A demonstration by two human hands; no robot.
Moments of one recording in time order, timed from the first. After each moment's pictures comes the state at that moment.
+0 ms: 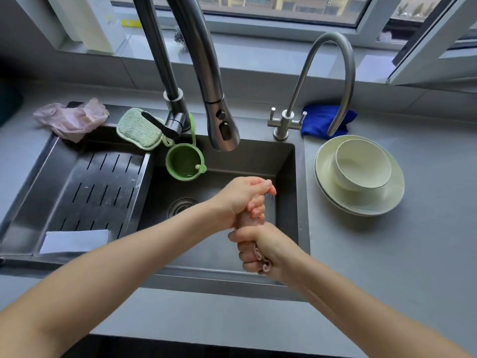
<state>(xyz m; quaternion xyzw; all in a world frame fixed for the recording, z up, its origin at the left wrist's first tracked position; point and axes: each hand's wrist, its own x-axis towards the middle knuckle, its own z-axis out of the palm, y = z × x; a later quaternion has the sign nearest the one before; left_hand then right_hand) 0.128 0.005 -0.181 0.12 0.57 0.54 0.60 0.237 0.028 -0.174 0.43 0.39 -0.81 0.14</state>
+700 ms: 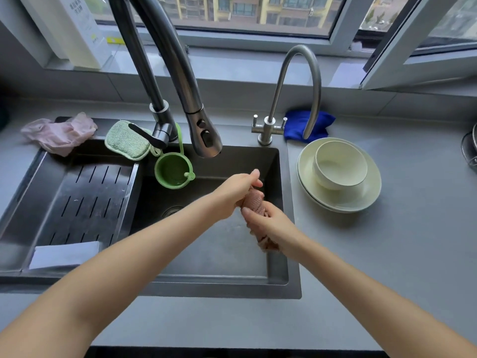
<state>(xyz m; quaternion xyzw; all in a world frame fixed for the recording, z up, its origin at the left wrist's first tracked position) 0.121 0.042 -0.197 0.13 0.70 0.44 0.54 0.254 0.076 -0.199 0.36 0.64 -0.67 0.06</state>
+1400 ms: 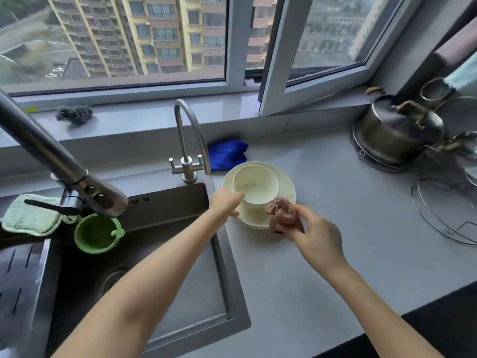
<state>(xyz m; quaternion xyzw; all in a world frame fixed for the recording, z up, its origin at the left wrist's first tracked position) 0.195 0.172 -0.192 0.21 0.77 0.38 0.47 0.396 0.155 -0.137 0.53 0.78 -0.27 -0.18</state>
